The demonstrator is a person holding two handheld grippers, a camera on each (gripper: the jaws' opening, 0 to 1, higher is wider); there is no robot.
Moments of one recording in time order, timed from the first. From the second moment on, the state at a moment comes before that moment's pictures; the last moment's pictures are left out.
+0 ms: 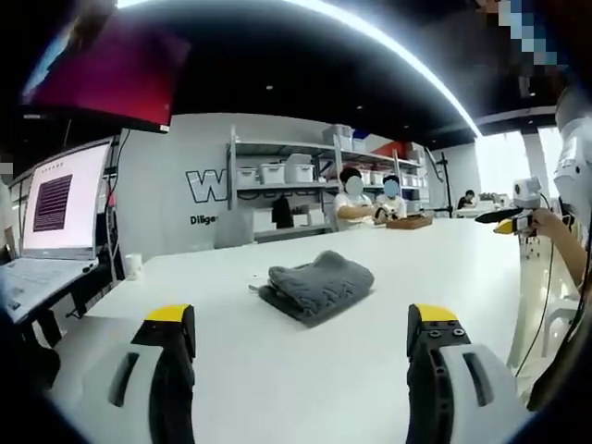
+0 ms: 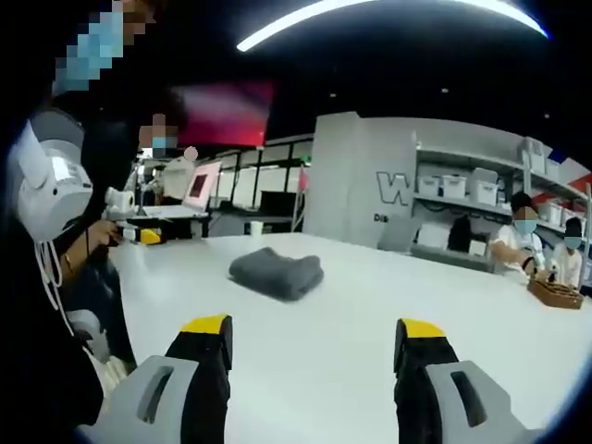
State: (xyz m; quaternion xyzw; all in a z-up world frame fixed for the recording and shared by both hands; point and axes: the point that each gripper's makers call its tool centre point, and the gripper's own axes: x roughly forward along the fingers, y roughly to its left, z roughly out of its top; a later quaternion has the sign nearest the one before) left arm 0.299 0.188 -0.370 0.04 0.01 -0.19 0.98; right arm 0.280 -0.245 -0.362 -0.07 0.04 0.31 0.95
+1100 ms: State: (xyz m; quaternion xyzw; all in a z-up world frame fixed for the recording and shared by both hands) left arm 0.306 0.184 -0.379 0.04 0.03 -0.20 0.98; right arm 0.286 -0.247 -0.367 -0.06 0.04 0.31 0.95
